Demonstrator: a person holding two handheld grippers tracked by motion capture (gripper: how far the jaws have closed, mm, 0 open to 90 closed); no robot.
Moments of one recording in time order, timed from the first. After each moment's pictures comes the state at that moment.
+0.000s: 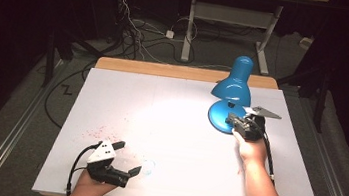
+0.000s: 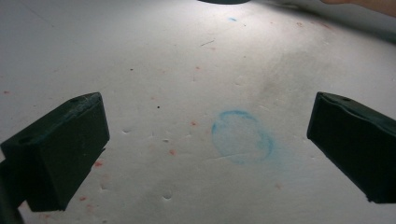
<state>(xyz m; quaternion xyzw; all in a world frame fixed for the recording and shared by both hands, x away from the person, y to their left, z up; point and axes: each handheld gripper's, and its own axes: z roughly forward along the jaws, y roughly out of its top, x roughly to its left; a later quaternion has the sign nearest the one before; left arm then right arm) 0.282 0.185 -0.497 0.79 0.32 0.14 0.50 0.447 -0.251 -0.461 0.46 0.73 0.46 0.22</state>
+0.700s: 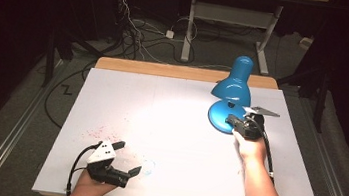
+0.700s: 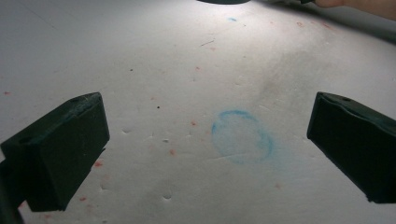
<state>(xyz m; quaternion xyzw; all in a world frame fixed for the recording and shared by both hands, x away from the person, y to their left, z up) 0.282 0.185 -0.497 0.79 0.32 0.14 0.50 0.457 -0.255 -0.472 0.48 0.73 0.44 0.20</state>
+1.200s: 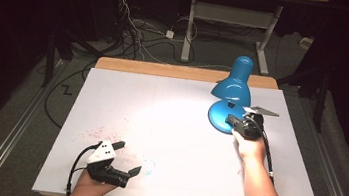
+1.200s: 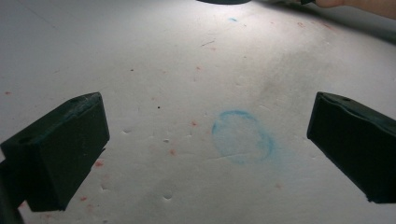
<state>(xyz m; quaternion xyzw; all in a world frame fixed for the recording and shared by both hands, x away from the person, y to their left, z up) 0.282 0.185 -0.497 0.79 0.32 0.14 0.50 0.458 -0.255 -0.472 0.49 0.73 0.44 0.20</state>
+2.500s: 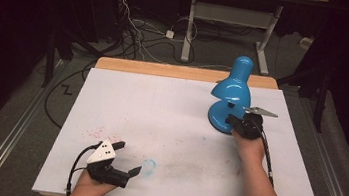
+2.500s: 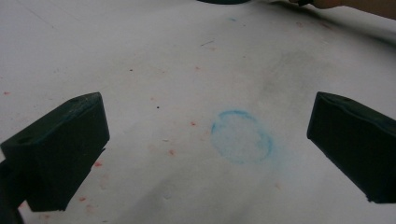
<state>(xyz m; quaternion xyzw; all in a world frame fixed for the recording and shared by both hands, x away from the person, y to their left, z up) 0.282 0.185 -0.497 0.79 0.32 0.14 0.50 0.458 -0.252 -0.474 0.50 0.72 0.43 0.21</state>
